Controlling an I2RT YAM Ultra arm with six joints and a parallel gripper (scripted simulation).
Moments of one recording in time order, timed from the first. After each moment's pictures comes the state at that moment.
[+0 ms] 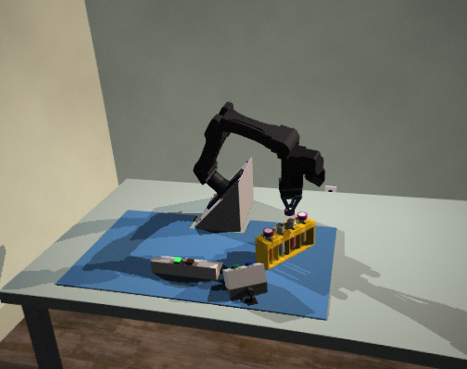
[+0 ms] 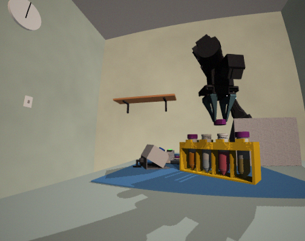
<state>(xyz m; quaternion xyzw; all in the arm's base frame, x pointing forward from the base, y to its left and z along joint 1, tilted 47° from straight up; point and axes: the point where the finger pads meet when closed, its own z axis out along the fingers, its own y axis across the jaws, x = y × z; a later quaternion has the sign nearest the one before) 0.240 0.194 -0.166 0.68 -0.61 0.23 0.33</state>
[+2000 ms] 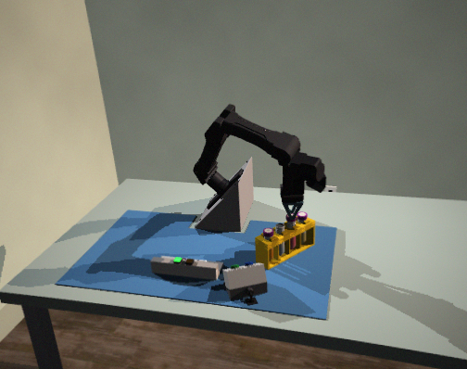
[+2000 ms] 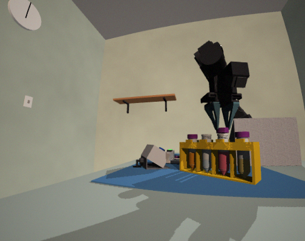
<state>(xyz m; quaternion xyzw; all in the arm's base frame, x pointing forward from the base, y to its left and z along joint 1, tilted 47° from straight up) 0.234 0.180 -0.186 0.68 -0.61 0.23 0.33</state>
